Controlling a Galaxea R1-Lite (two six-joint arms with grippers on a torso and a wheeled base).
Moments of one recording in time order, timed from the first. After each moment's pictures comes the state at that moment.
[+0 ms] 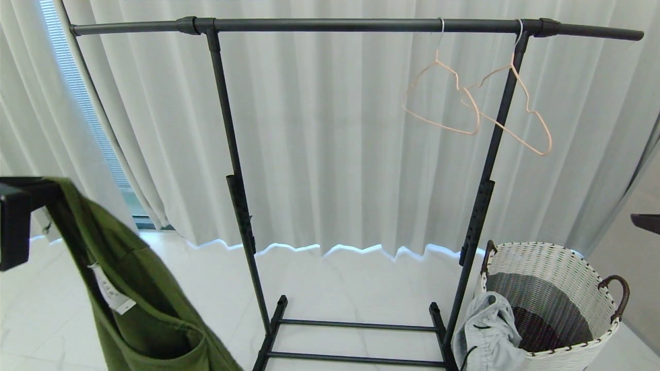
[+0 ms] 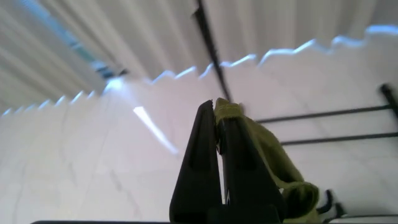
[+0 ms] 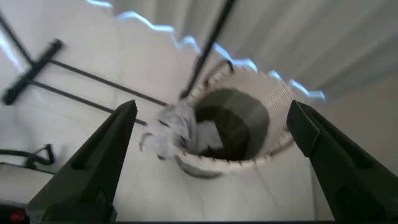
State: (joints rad) left arm -0.55 1.05 -1.14 0.52 0.56 0.13; right arm 0.18 1.07 -1.15 0.53 -0.02 -0.23
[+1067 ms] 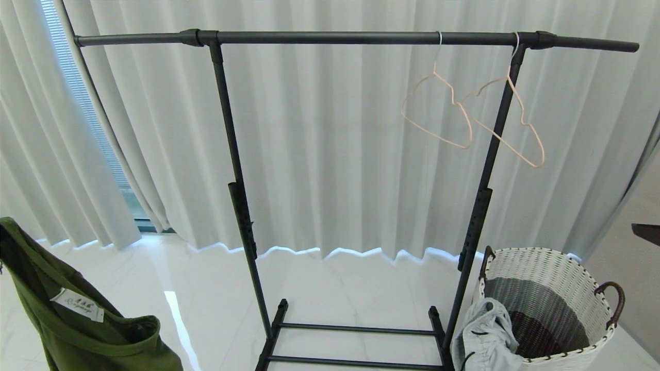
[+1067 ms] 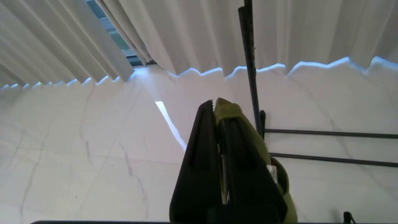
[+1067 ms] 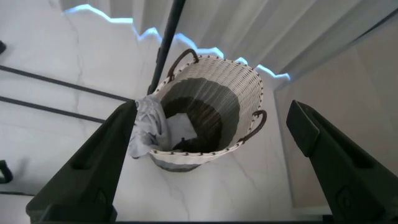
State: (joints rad) left arm -0.39 0.90 -0.91 0.38 0.55 0.14; right arm 0.11 1.06 -1.00 0.37 -0.11 -0.25
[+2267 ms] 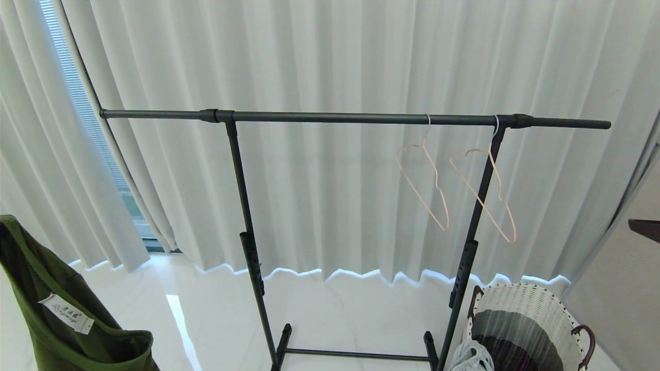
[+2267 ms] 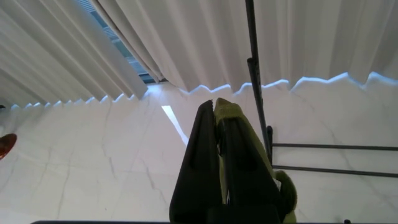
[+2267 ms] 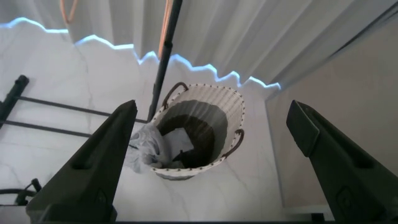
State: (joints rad) left arm -0.40 0.90 -0.91 0.37 0.55 0.19; right arm 0.10 1.08 -0.99 0.34 -0.10 -0.20
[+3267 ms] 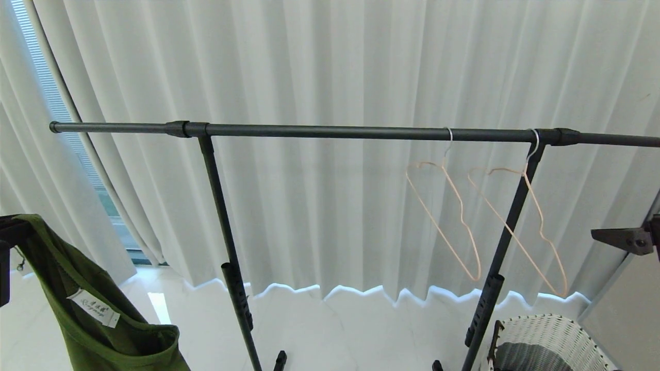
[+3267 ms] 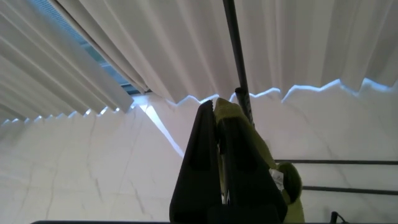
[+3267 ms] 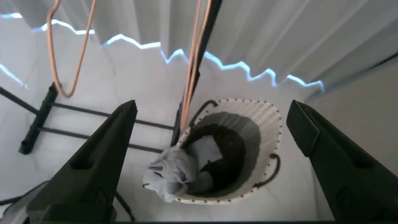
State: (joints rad) left arm -0.40 0.94 -0.93 0.38 0.49 0.19; right arm 0.10 1.20 -0.99 0.34 -0.01 -0.11
